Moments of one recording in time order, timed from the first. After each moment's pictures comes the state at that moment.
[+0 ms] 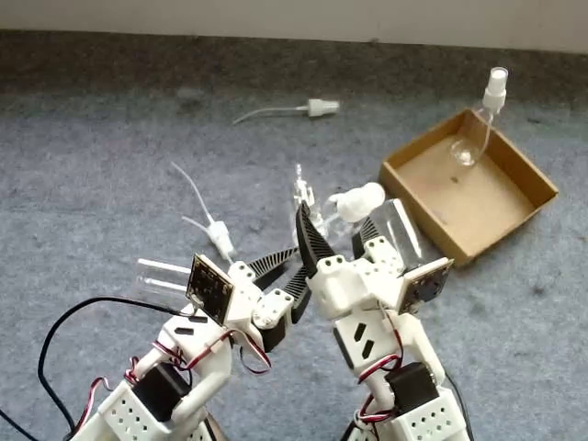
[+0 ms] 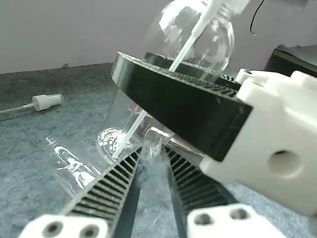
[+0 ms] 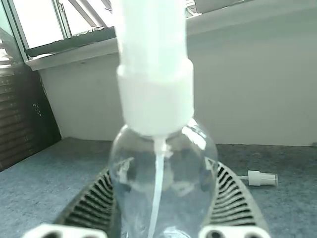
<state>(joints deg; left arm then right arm) 35.8 -103.6 95.9 23.5 17.6 -29.9 -104.3 95.6 8.5 -10.9</state>
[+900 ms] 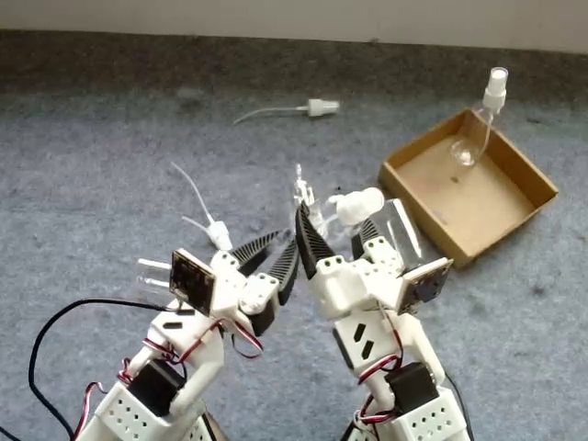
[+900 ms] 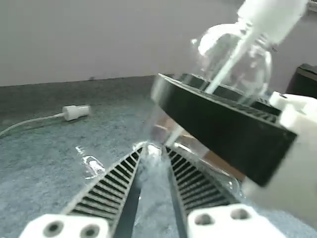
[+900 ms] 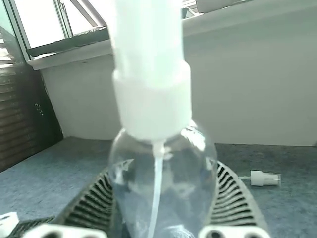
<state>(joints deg) 29.9 -103.7 95.9 21.1 17.5 -31.5 -104.3 95.6 8.5 -10.9</state>
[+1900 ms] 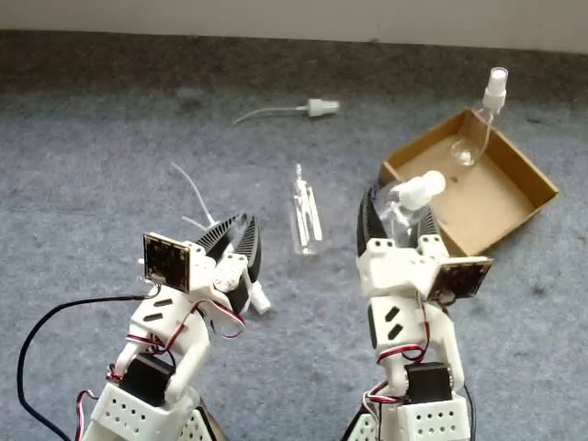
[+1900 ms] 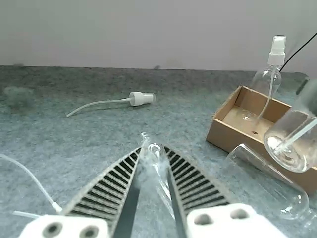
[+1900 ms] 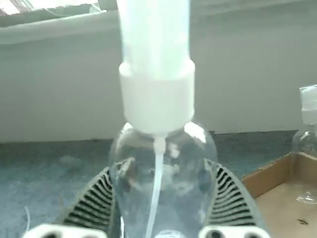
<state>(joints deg) 19.2 -103.7 95.9 26.0 17.5 -11.4 -104.3 94.6 14.5 -5.4</state>
